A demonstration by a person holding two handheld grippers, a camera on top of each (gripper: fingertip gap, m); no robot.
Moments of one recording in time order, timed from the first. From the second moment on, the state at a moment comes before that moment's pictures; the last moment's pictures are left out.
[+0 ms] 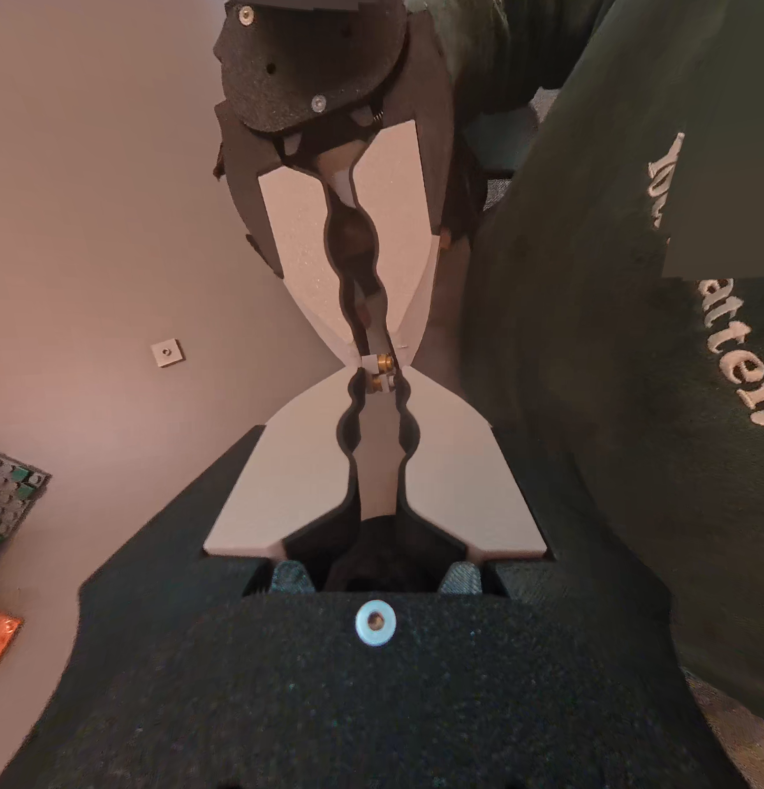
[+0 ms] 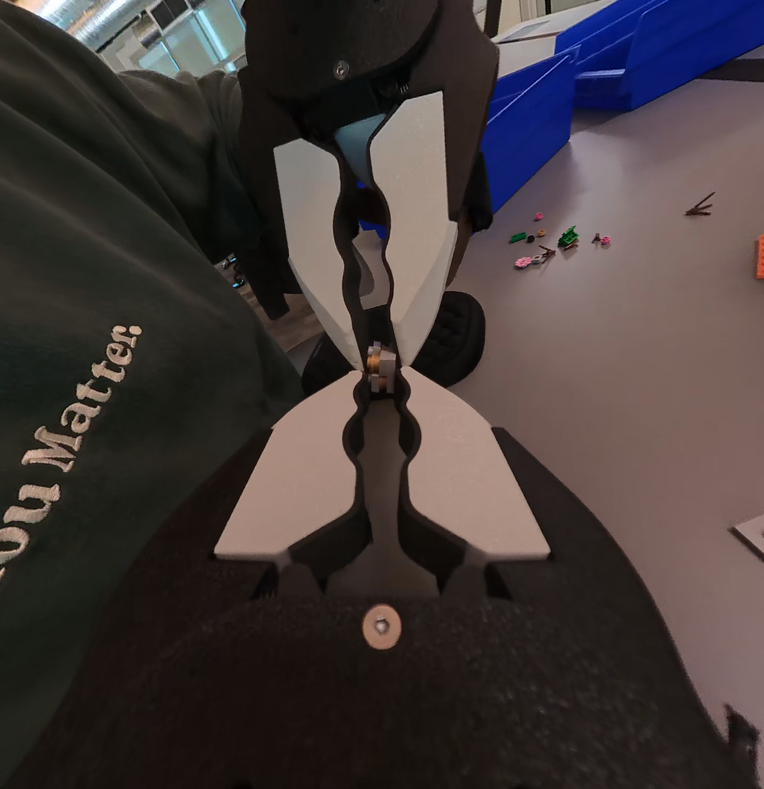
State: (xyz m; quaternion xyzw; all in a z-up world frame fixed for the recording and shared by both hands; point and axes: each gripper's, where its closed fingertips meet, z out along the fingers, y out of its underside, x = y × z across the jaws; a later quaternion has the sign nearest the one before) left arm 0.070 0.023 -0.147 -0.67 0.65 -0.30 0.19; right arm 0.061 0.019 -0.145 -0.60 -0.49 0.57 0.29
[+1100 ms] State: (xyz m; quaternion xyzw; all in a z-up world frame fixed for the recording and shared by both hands) left arm 0.067 0.002 -0.162 -0.64 0.67 -0.29 0.26; right arm 0.060 -0.003 -0.163 -0.56 -0.58 0.55 0.21
